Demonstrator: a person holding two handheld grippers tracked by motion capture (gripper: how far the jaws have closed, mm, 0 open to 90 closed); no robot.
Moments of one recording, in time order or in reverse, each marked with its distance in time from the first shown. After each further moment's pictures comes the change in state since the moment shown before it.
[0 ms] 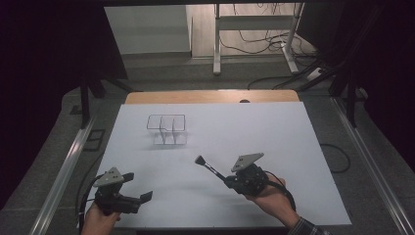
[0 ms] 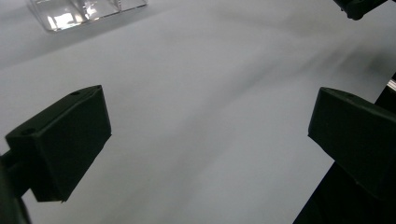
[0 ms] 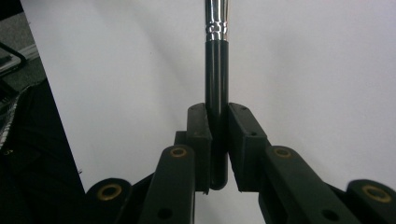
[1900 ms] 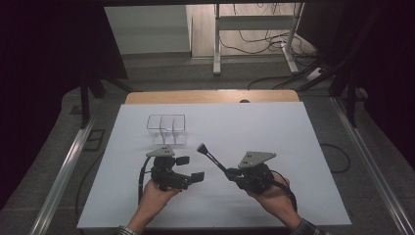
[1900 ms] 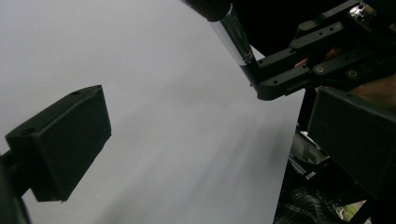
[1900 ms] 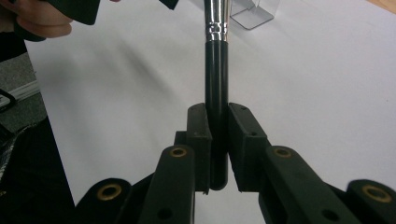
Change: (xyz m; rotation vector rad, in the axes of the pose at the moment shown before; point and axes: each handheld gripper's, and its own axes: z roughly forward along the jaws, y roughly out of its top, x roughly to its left) left arm -0.047 0.082 0.103 -0.090 -0.368 -0.072; right arm 0.001 0.003 -0.019 -0.171 -0.058 0.012
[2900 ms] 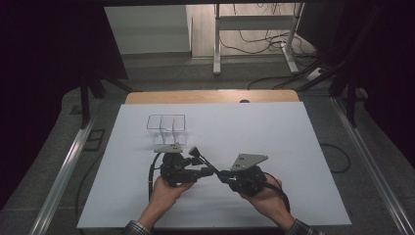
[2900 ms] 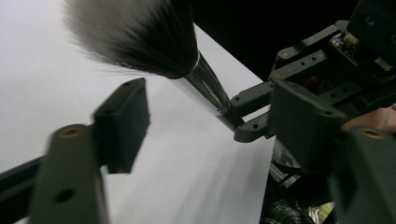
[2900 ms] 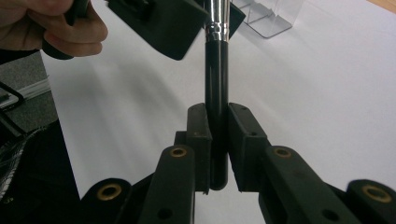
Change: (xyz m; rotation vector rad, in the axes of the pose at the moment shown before) left arm -0.001 0.008 0.018 -0.011 -0.090 -0.023; right arm 0.013 0.005 0.012 -0.013 0.028 -0.025
